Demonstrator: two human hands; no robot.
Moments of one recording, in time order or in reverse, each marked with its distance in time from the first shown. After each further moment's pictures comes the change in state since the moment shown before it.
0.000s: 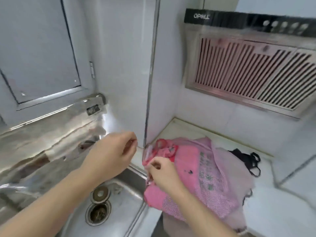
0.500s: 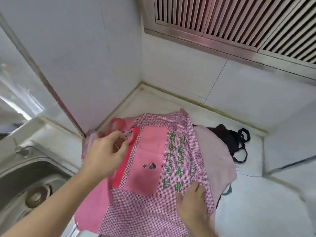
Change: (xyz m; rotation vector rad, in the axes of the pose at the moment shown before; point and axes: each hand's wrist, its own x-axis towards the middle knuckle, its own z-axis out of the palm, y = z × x) left_hand 0.167 0.067 0.346 -0.221 -0.215 -0.416; right_hand 0.083 0.391 -0.182 -0.624 0.151 0.702
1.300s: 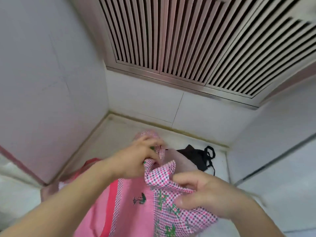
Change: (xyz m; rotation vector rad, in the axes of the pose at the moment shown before) left_hand 0.122 0.141 0.043 0.031 -0.623 0.725; right_hand -0.032 -0.049 -0.317 0.694 -0.714 -0.503
